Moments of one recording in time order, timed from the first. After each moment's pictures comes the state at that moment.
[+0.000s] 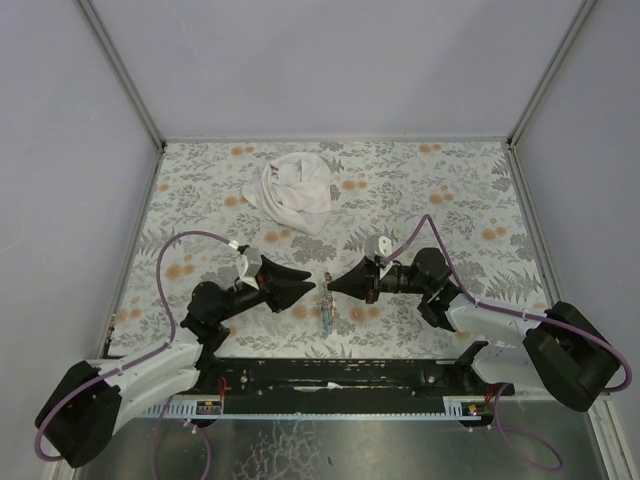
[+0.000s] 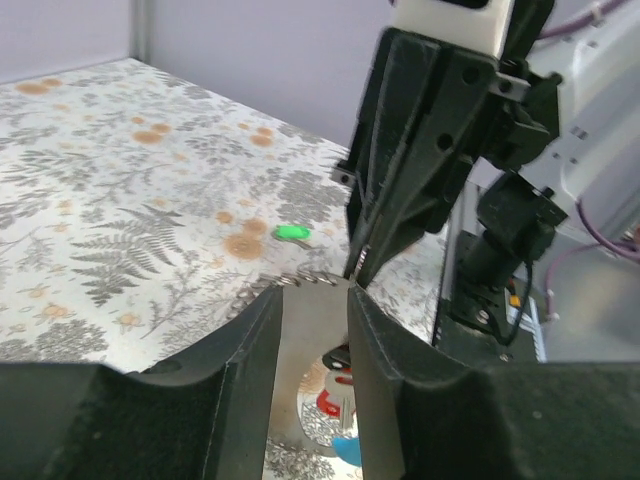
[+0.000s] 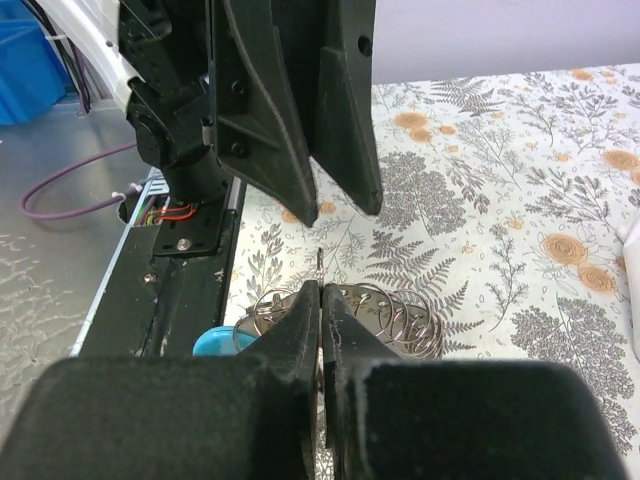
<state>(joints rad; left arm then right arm) -0.65 0.78 0.11 0.91 0.47 -0.38 0.73 1.21 0.37 0.91 -0.80 0.13</state>
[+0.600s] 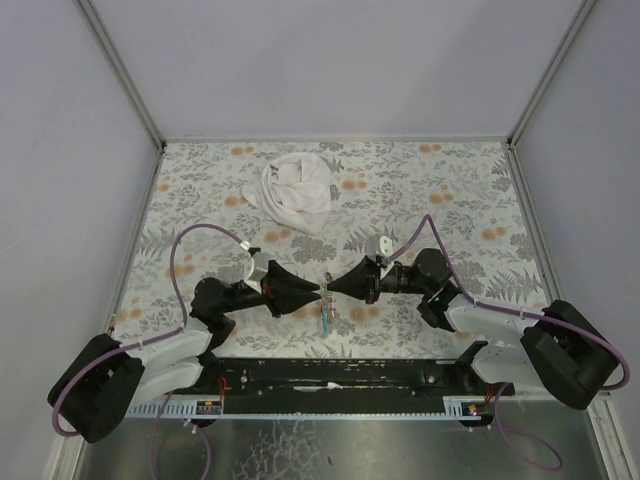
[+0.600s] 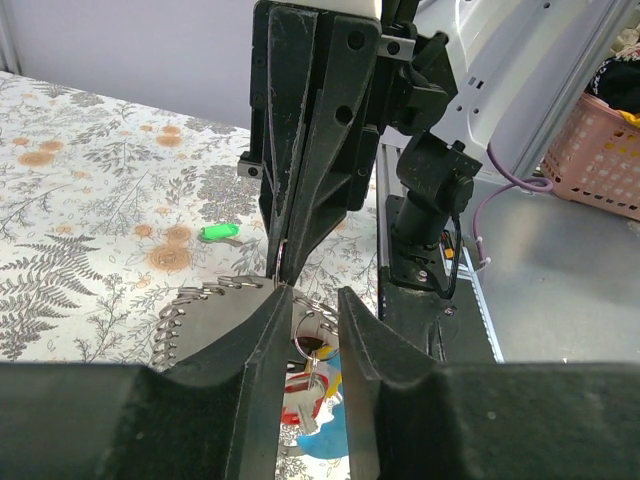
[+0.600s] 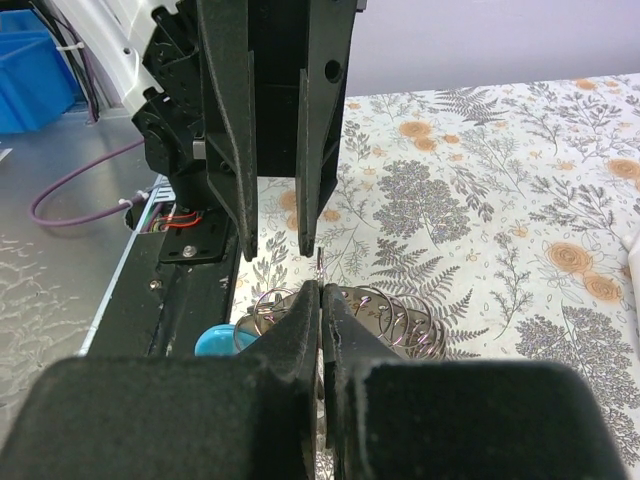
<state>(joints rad) -0.60 1.01 0.12 1.22 0.78 -0.44 0.73 1.22 0.36 0.97 -0.81 0.16</state>
